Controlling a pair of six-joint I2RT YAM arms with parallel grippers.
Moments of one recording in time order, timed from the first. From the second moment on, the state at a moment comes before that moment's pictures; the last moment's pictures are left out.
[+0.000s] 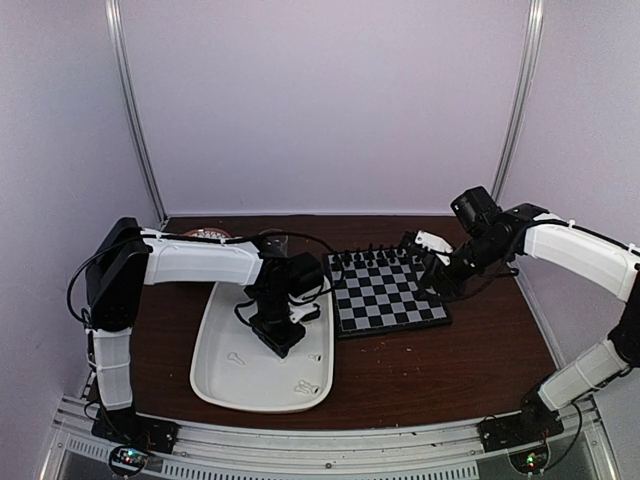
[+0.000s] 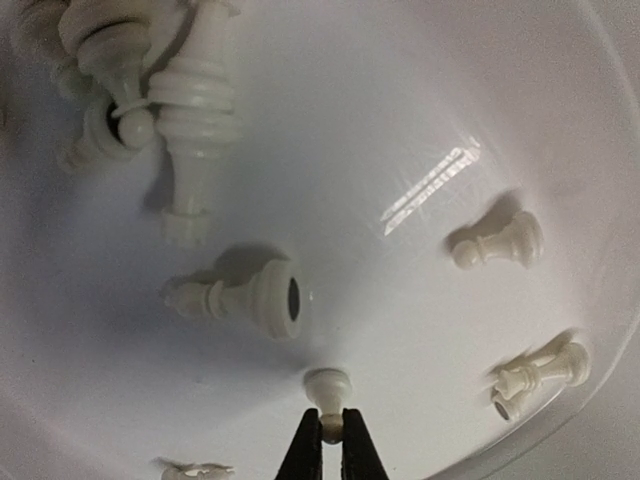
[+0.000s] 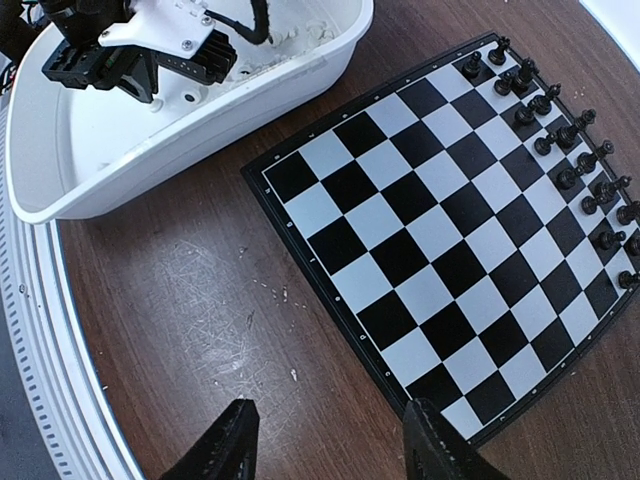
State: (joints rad) left arm -0.94 2.02 1.49 -1.05 0.11 -0.17; right arm 0.45 1.41 1.15 -0.82 -0.43 -0.52
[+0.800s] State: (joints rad) left arm -0.98 2.11 2.22 -1.33 0.03 -0.06; right arm 0.30 1.38 1.14 -0.77 -0.48 -0.45
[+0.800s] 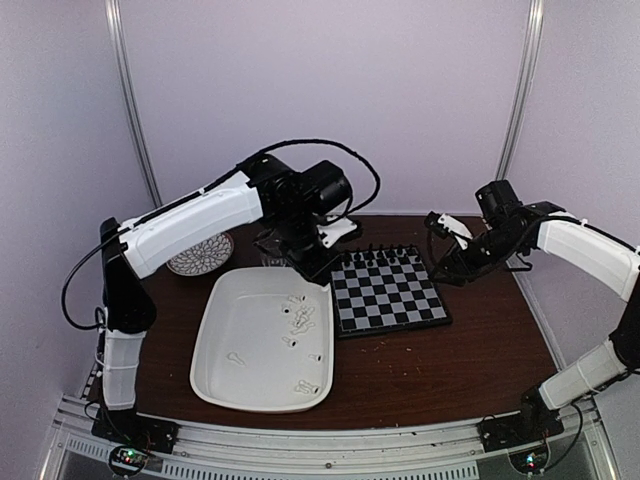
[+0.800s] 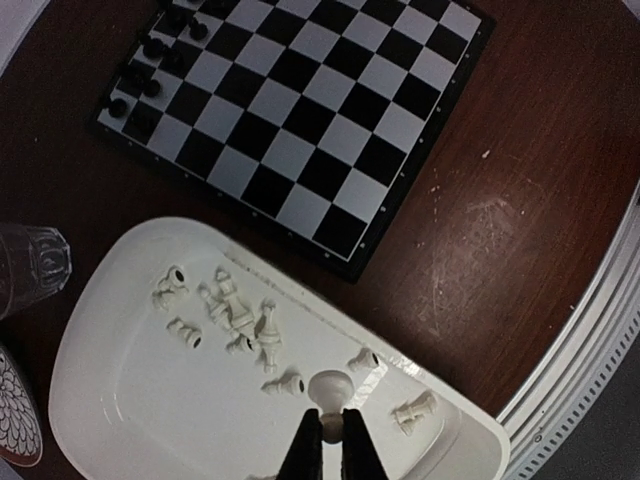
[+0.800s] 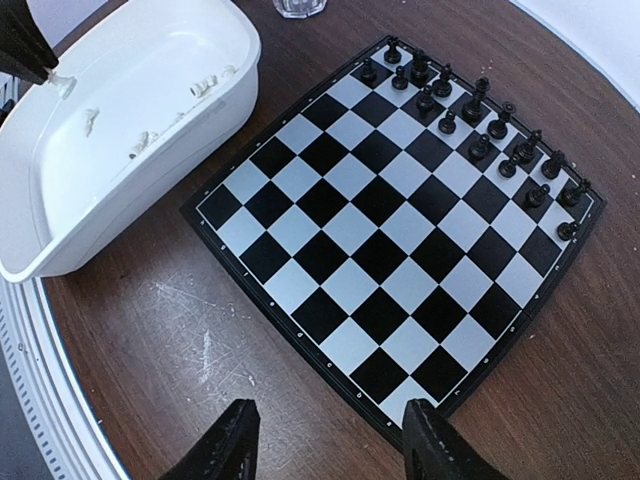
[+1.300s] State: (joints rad) left arm -0.99 2.47 2.48 -1.37 0.03 0.01; right arm 0.29 1.32 1.08 -0.73 -0.49 -0.44
